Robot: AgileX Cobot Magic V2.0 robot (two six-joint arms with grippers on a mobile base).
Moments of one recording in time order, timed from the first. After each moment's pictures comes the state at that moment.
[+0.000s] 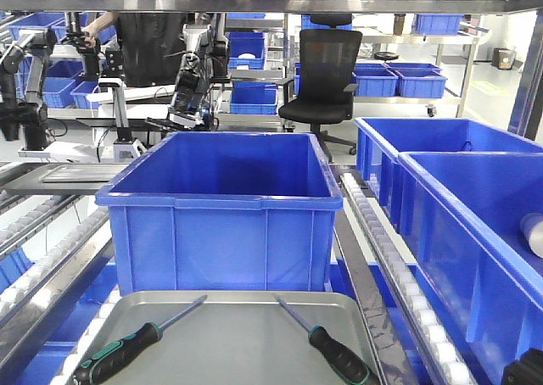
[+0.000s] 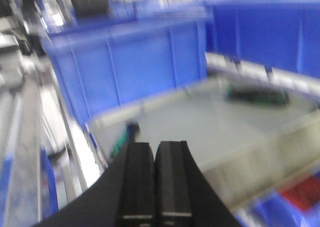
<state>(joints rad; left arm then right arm) -0.38 0.24 -0.47 -0.18 0.47 0.20 0.38 0.49 -0.49 0.53 0.22 -0.54</state>
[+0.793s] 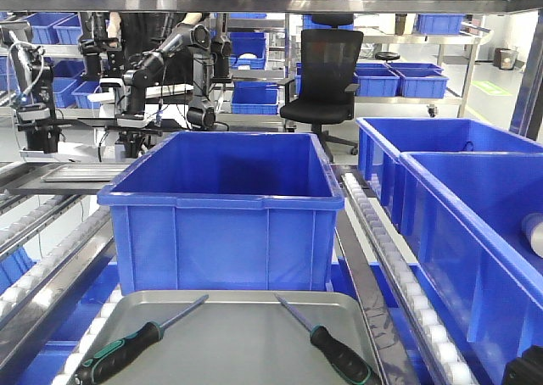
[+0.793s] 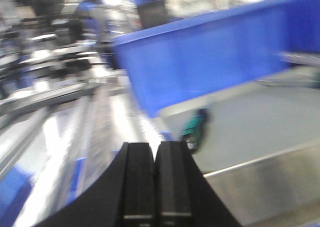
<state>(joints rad) -0.17 0.06 -0.14 0.00 0.22 0.12 0.38 0.49 -0.48 0.53 0.22 -0.54</state>
